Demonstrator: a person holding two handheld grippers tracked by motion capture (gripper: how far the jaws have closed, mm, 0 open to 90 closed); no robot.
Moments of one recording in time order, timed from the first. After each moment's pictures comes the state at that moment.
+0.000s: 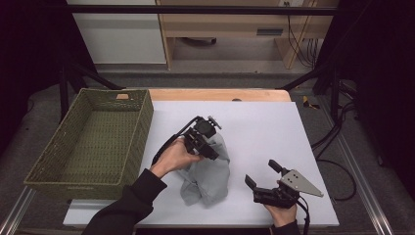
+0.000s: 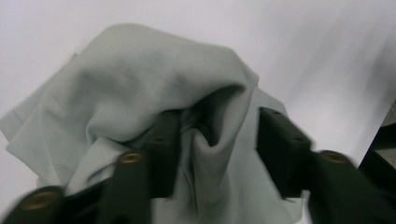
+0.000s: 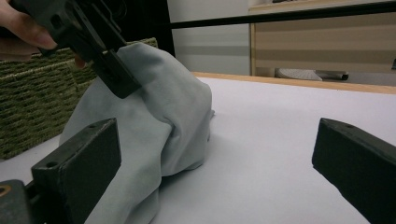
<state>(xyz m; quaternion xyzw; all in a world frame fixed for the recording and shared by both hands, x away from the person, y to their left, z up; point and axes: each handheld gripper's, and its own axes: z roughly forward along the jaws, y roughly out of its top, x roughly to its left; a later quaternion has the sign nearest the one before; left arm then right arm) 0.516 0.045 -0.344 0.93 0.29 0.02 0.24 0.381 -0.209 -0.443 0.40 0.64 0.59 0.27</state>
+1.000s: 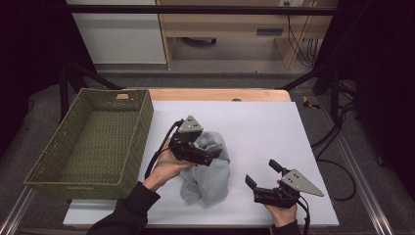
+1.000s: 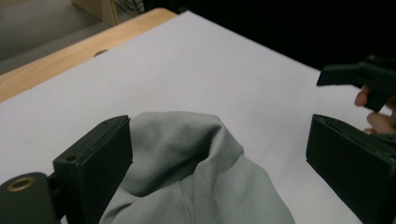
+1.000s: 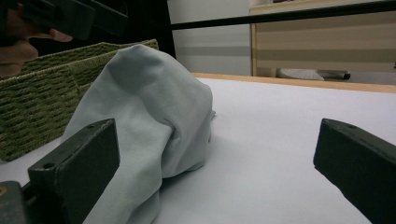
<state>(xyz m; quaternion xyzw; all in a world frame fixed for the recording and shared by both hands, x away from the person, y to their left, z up) 0.476 0.087 -0.340 0.82 0.29 0.12 0.47 0.381 -0.210 -0.443 0.40 0.64 0.60 0.26</state>
